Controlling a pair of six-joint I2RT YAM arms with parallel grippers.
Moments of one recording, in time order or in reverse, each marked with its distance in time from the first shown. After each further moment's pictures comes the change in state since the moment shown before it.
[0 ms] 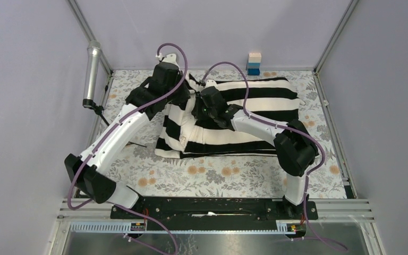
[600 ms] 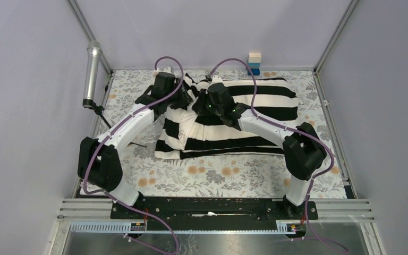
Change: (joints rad) left arm 0.150 0.085 -0.282 0.335 0.228 -0.179; right arm -0.045 -0.053 -0.014 0.054 -0.089 0.056
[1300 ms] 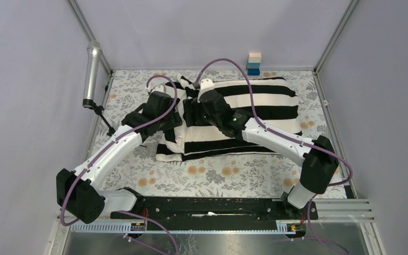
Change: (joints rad) left arm -0.082 -0.304 -0.140 -0.294 -0.207 0.057; right arm 0.159 -0.156 0.037 -0.212 0.194 -0.248
